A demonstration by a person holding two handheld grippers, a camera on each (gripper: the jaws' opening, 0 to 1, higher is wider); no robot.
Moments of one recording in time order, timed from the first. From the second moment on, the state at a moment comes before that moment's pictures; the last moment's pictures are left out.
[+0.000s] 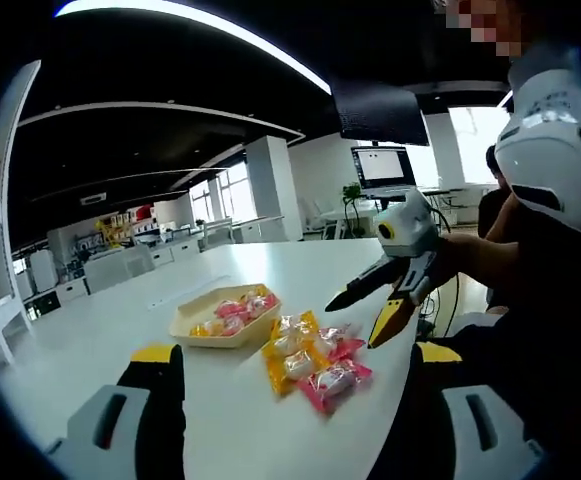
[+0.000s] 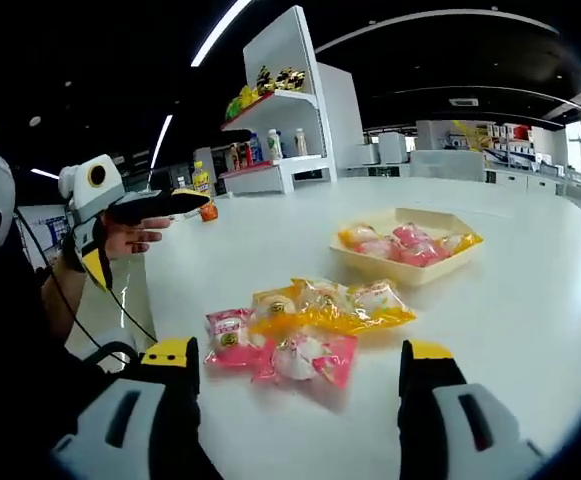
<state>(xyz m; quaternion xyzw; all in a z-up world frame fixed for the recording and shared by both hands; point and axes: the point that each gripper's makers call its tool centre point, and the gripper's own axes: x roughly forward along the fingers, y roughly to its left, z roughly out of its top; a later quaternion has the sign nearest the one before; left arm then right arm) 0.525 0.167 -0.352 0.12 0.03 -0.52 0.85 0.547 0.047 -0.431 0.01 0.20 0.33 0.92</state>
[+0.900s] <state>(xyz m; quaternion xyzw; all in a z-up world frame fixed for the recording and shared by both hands) 0.526 0.164 -0.354 0.11 0.03 -0.52 0.85 0.553 0.054 -0.442 0.02 0.19 0.33 0.92</state>
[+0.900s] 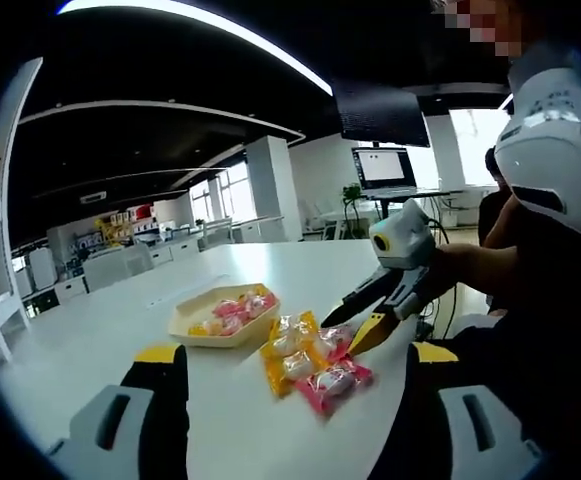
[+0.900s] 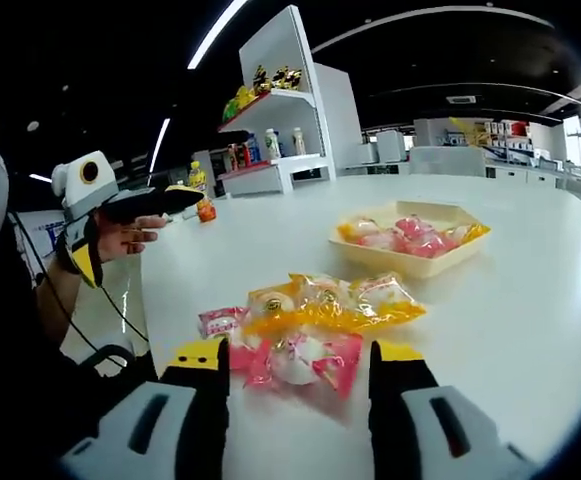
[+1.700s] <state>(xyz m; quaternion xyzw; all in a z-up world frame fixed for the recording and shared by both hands) 0.525 0.162 -0.361 0.12 0.04 -0.52 0.85 0.558 0.052 -0.444 0.01 0.19 0.32 0.93</state>
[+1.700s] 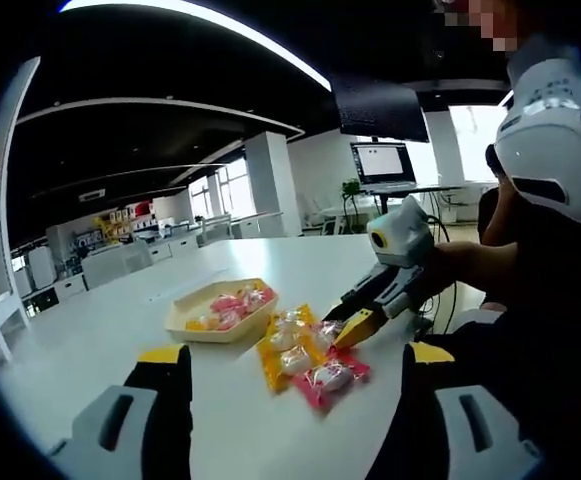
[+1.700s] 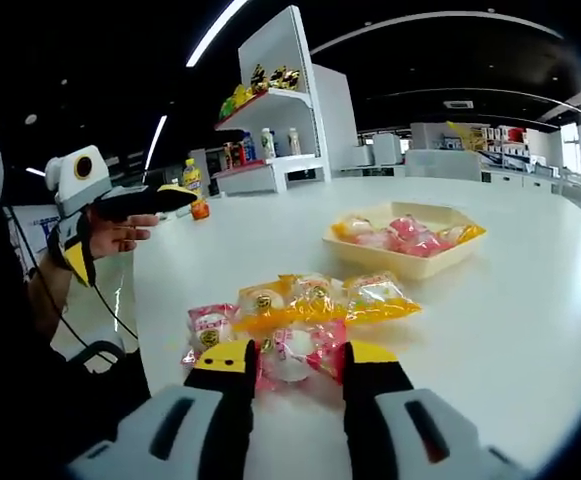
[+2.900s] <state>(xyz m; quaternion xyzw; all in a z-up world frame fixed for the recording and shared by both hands) 0.525 0.163 -0.368 0.14 0.05 -0.51 0.84 0.556 0.054 -0.441 0.02 0.18 0.32 0.93</state>
